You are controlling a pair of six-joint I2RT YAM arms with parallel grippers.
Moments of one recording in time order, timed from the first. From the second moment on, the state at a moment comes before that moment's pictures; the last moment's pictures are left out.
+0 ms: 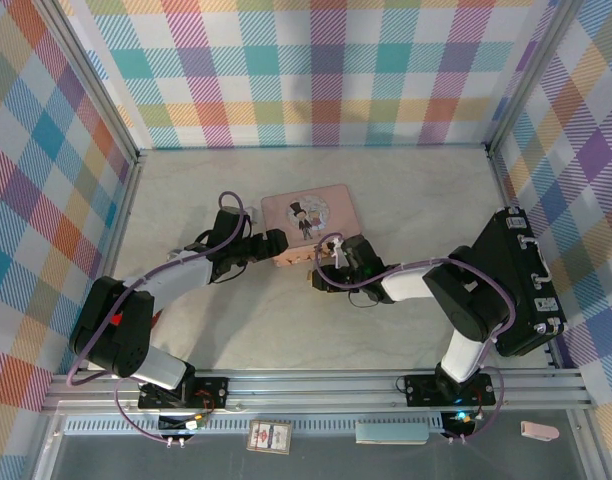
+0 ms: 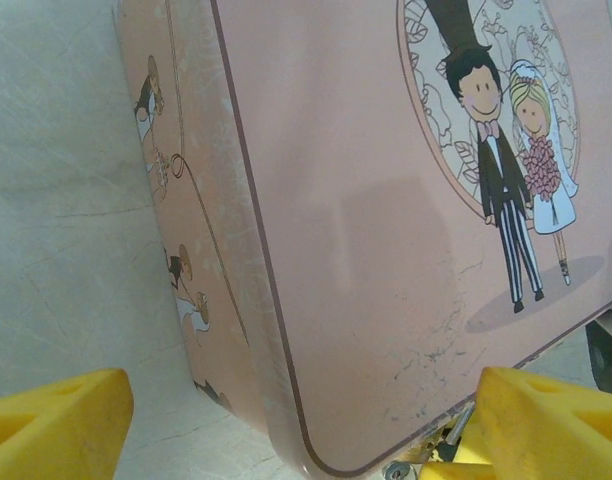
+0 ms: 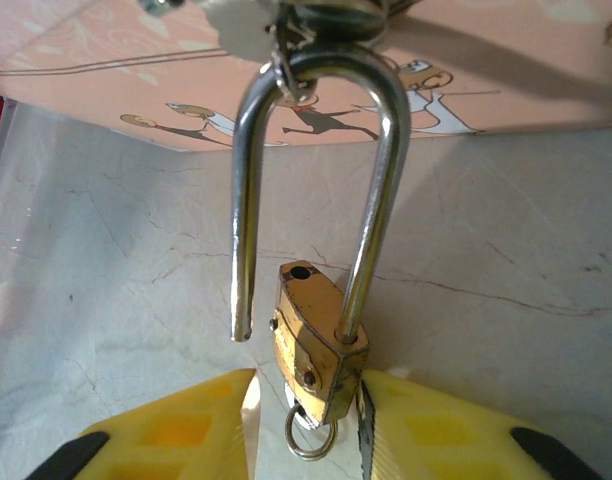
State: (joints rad) left arm -0.40 1.47 0.79 -0.08 0.22 -0.62; right arm 0.68 1.74 0.68 0.33 -0.35 0.62
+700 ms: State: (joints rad) left arm -0.40 1.43 0.78 -0.09 0.22 -0.63; right arm 0.69 1.77 0.70 0.37 -0.21 0.65
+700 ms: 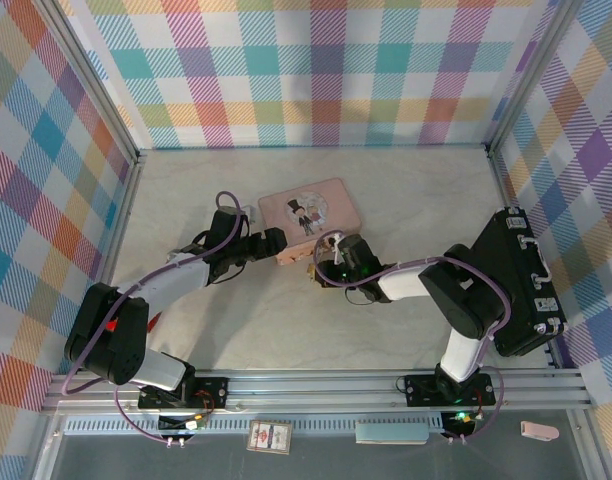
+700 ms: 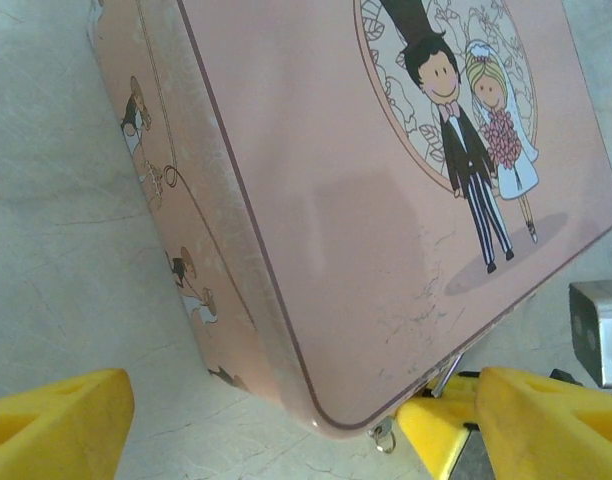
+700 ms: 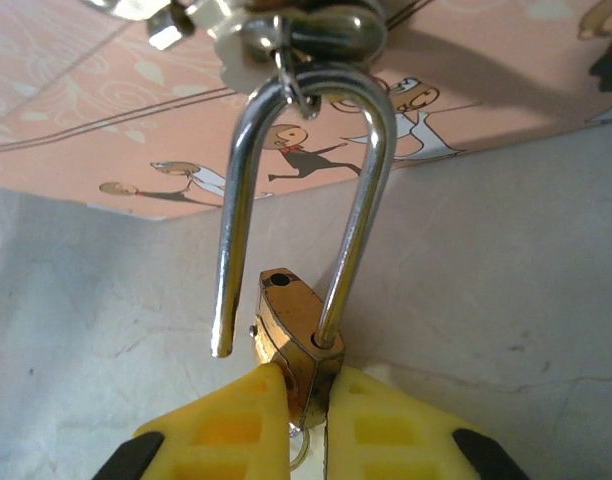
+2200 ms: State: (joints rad) left arm -0.40 1.43 0.77 -0.14 0.20 -0.63; right arm 0.58 1.72 0.72 0.32 -0.27 0.47
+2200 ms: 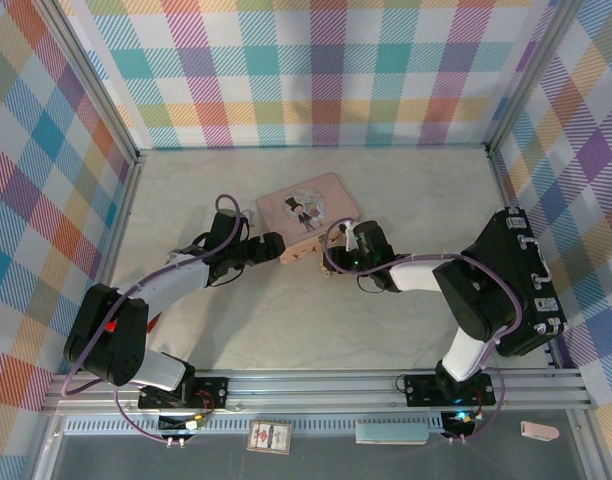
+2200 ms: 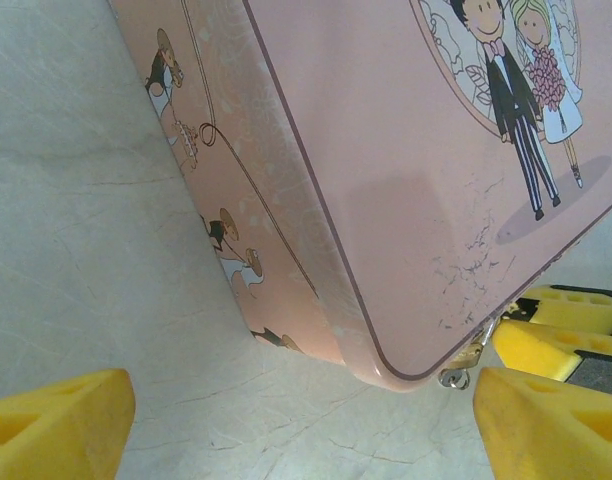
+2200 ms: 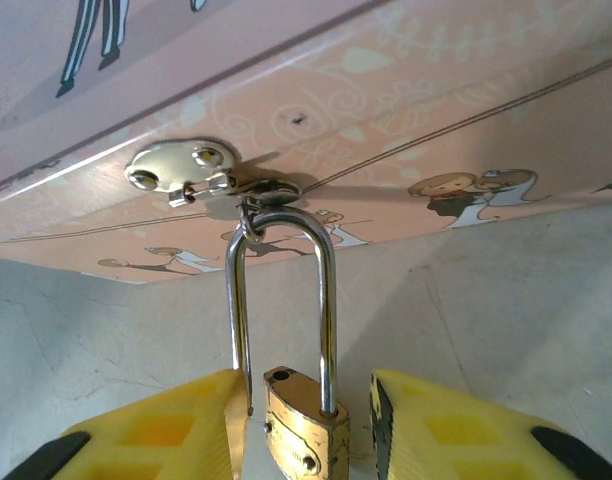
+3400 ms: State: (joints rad) left arm -0.40 1.42 0.77 -0.14 0.20 -0.63; right arm 0.58 1.81 0.77 0.32 -0.34 0.37
